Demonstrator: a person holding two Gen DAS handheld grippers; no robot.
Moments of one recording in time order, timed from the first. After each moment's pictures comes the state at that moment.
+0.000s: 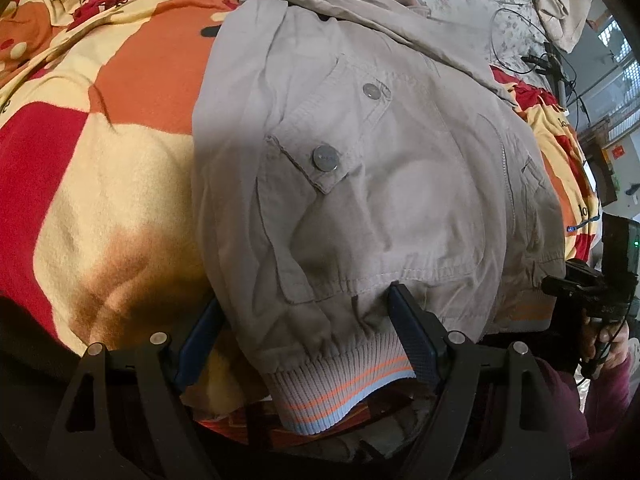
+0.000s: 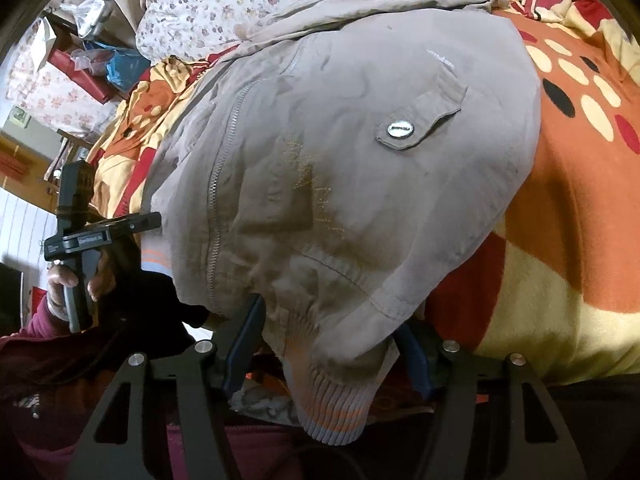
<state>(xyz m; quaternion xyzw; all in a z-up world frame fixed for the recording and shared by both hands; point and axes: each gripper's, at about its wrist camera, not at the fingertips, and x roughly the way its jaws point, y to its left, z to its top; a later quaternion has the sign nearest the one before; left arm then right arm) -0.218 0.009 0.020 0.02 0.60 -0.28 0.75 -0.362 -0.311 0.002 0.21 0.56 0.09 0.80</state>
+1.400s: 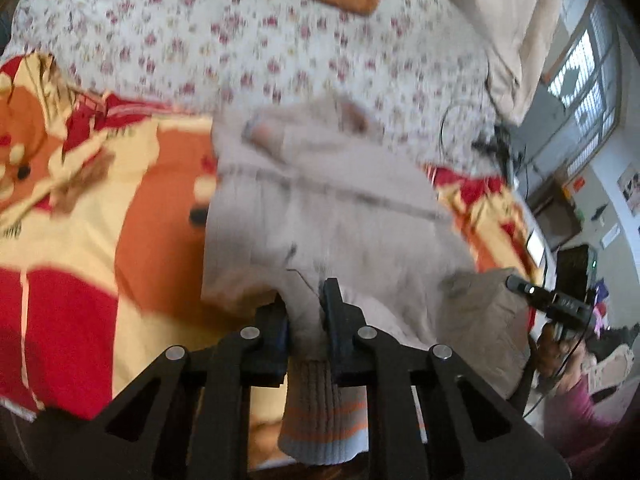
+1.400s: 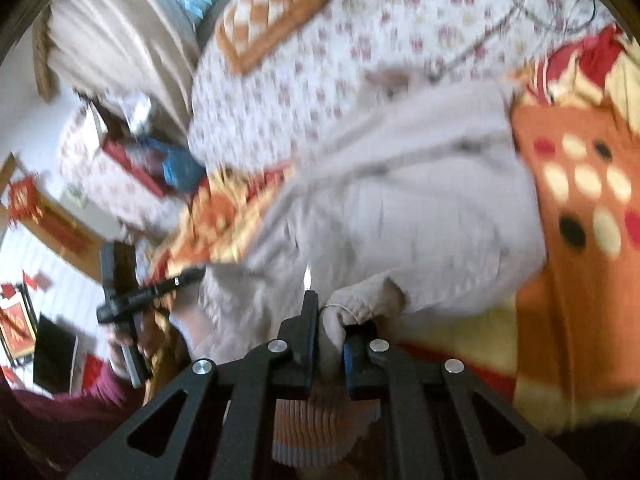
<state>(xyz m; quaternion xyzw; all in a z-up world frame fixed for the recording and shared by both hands) -0.153 0.006 0.136 -0.06 0.47 -0.34 0.81 -0.328 -0.363 0.083 0.33 0.36 0.12 0.86</state>
